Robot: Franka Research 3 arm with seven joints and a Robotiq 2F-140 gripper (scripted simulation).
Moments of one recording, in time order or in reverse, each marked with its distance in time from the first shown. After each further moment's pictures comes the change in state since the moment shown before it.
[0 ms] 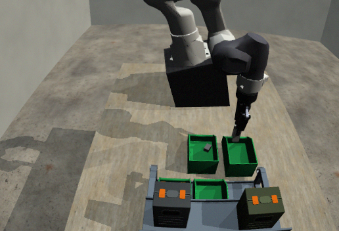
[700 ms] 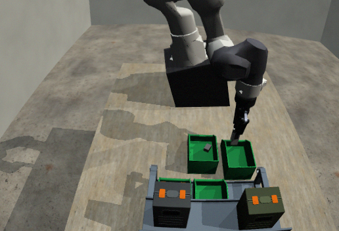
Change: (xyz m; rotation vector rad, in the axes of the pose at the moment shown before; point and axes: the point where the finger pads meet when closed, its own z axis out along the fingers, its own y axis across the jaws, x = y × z) arm -0.001 -0.001 0.019 0.002 -0.003 -0.008
